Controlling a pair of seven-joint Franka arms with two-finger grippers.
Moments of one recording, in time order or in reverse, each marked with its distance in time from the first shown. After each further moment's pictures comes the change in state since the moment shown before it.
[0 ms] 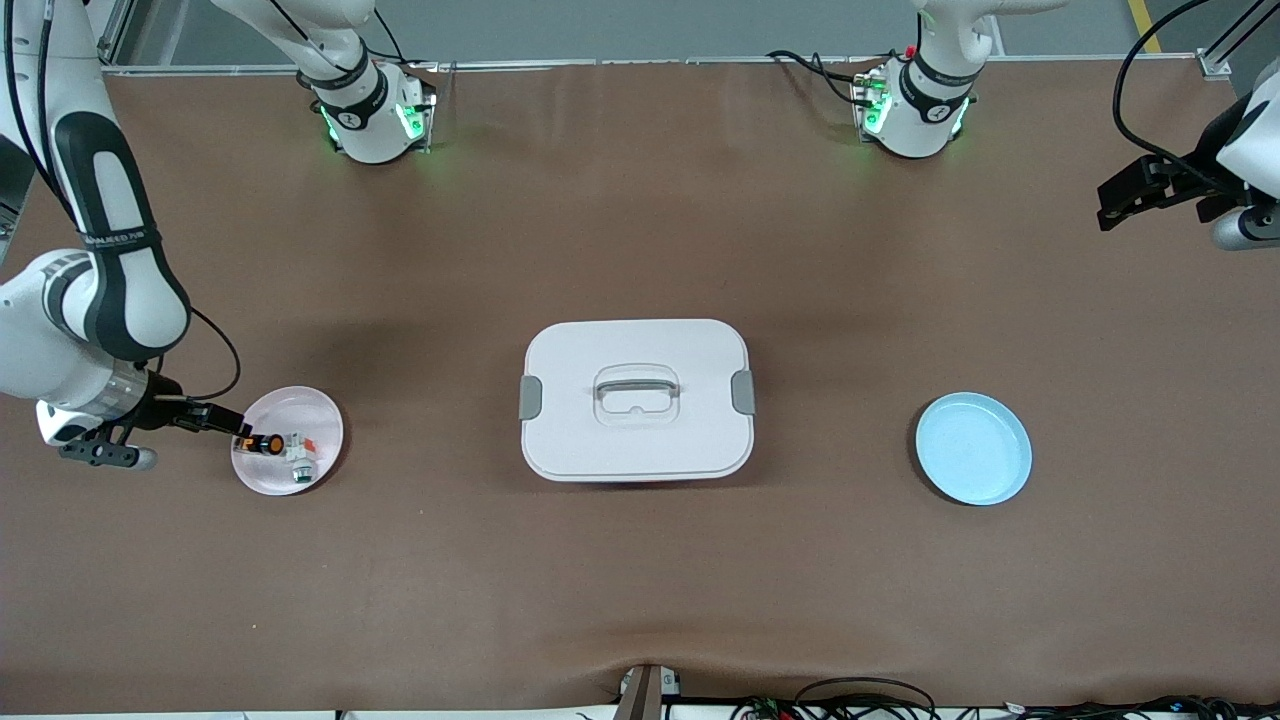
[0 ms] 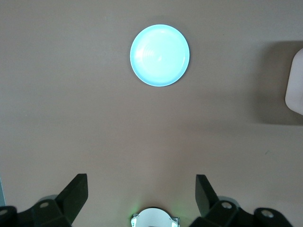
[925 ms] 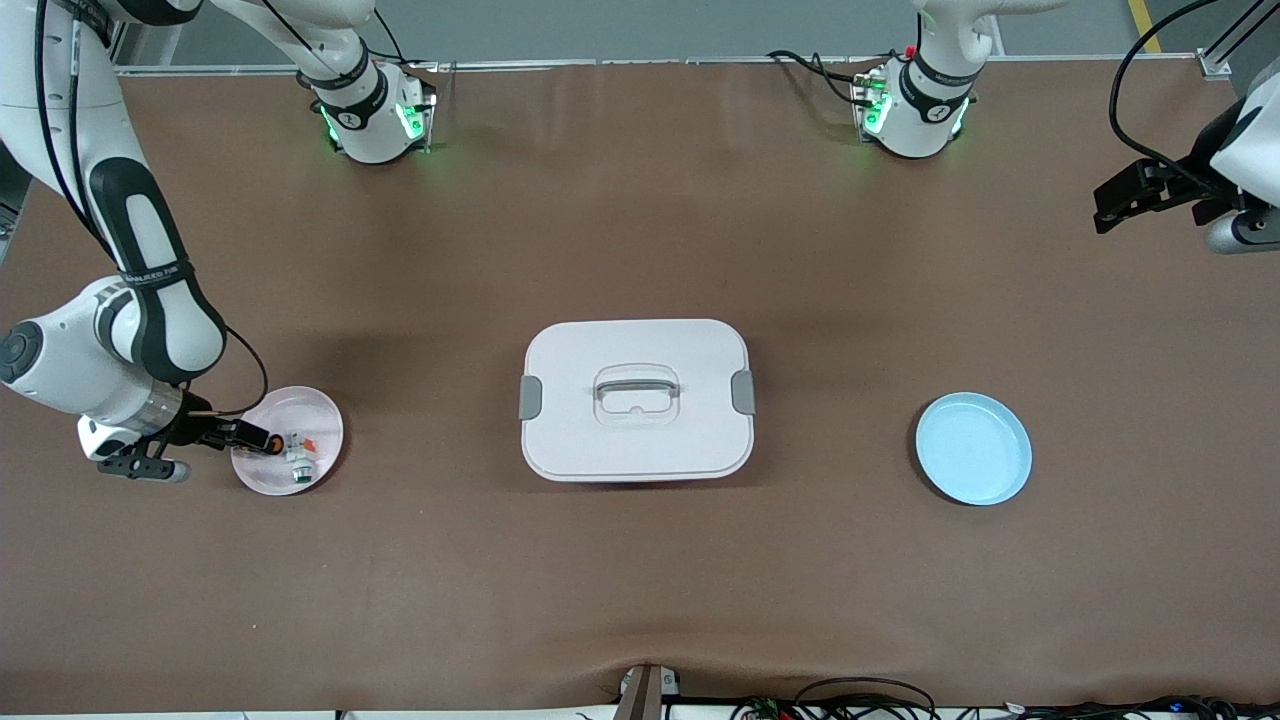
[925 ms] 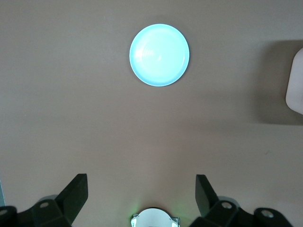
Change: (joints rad) left arm -0.001 0.000 -0.001 -0.006 0.000 0.005 0.000; right arm 0.002 0.097 0.015 0.004 0.055 0.115 -0.060
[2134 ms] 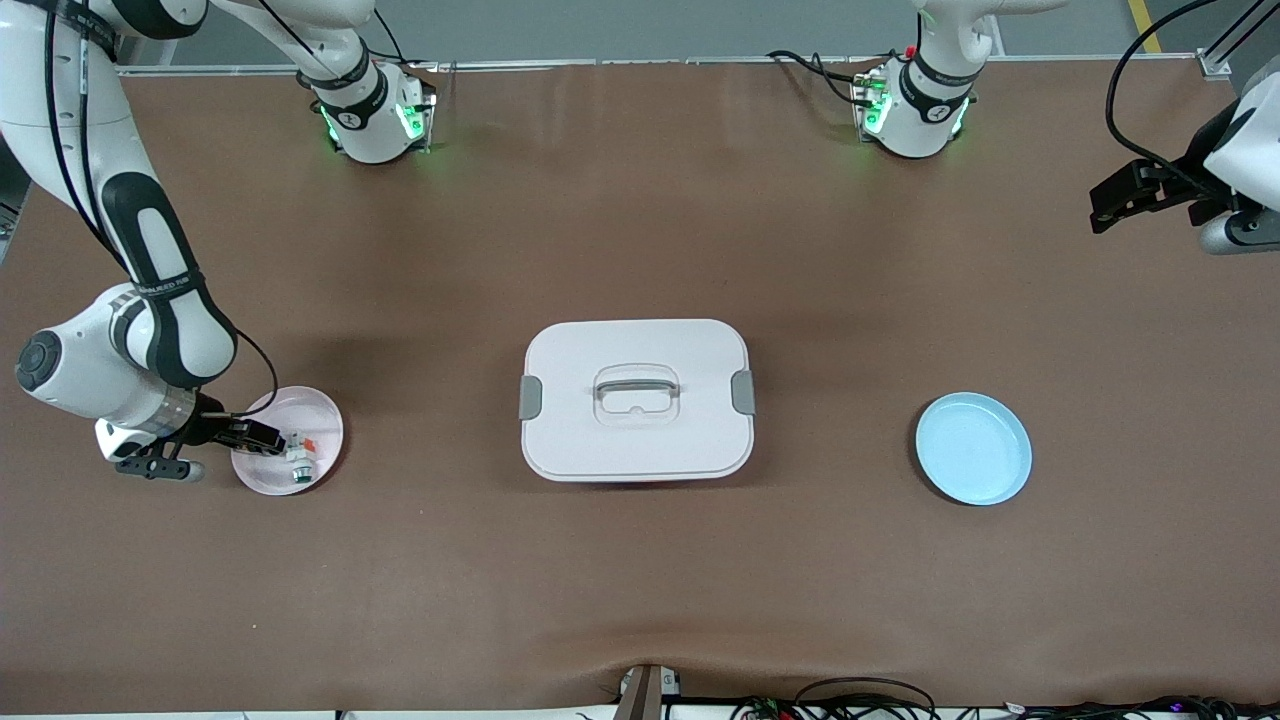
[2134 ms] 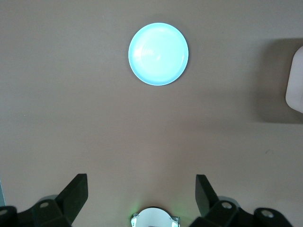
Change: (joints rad) left arm -0.003 0.000 -0.002 -0.004 0.000 0.000 0.000; right arm 0.000 0.036 0.000 0.002 0.001 0.002 -0.002
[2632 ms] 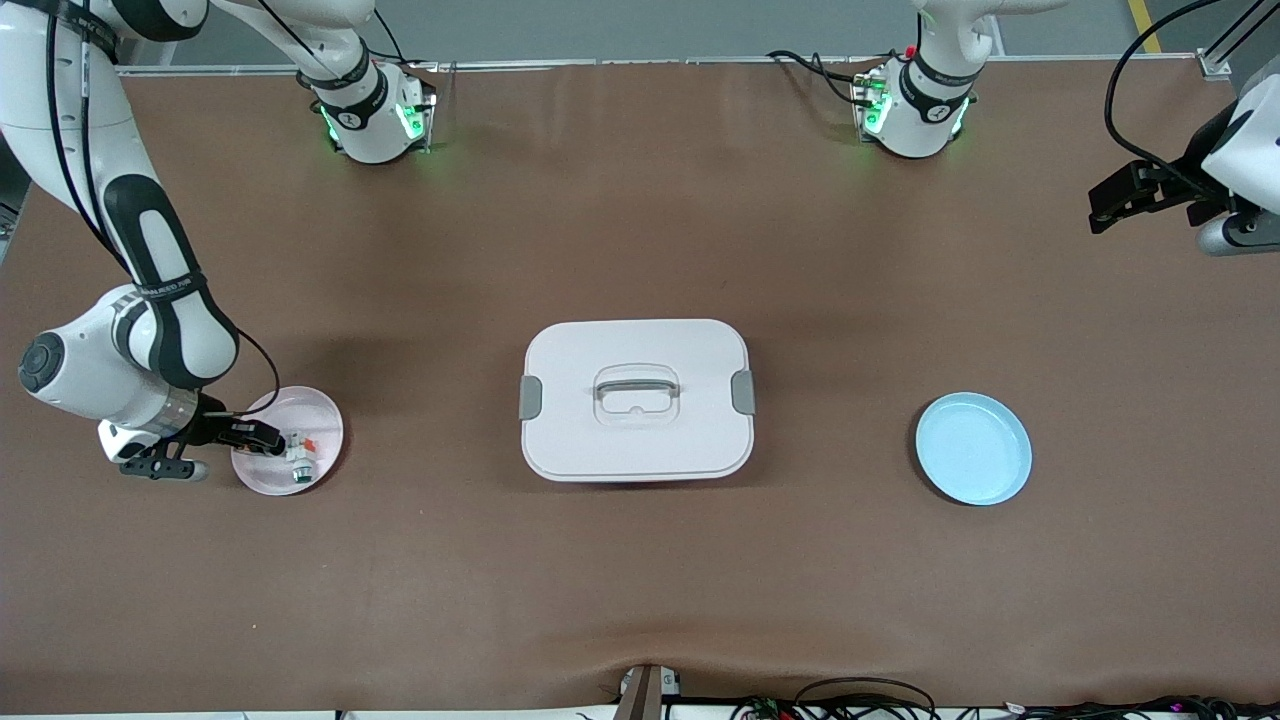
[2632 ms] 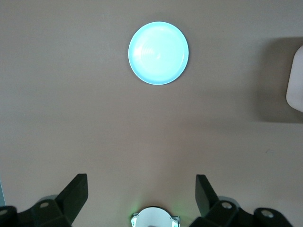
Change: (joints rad) left arm 0.000 0.000 0.000 -0.004 0.000 0.000 0.000; right arm 0.000 0.006 0.001 0.002 0.000 -0.001 -0.032
